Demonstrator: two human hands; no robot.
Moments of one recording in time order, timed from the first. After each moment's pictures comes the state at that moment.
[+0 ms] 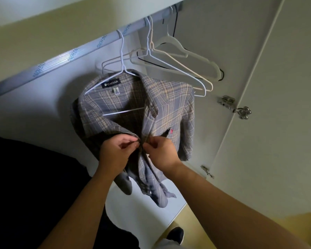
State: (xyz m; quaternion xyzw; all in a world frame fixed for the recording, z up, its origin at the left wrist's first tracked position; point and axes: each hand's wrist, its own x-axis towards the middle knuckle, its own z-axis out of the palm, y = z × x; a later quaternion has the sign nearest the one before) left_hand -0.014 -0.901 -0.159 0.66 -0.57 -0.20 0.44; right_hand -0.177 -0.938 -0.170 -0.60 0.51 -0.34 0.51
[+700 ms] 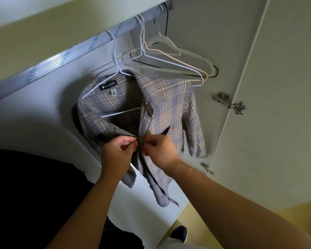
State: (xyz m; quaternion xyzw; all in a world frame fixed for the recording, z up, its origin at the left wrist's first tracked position) left_hand -0.028 -0.899 -0.159 0.68 -0.56 -0.16 0.44; right_hand -0.181 -0.935 -0.158 -0.59 0.50 -0.35 0.52
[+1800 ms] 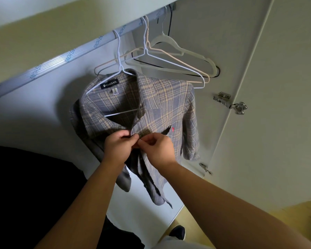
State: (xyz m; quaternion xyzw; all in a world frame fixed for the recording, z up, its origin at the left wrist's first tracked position) left_hand -0.023 -0.925 -0.157 0.69 -0.37 -0.36 0.51; right_hand -0.160 -0.931 -0.169 -0.53 0.54 -0.40 0.51
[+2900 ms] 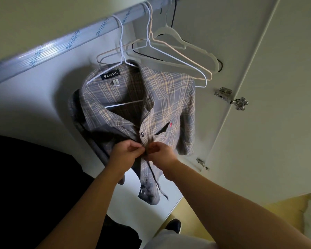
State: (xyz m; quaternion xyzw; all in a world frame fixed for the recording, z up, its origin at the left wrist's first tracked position) left_hand -0.019 -0.894 -0.188 0.69 -0.46 -0.39 0.39; right_hand -0.165 -0.924 -0.210 -0.43 0.54 -0.28 0.66
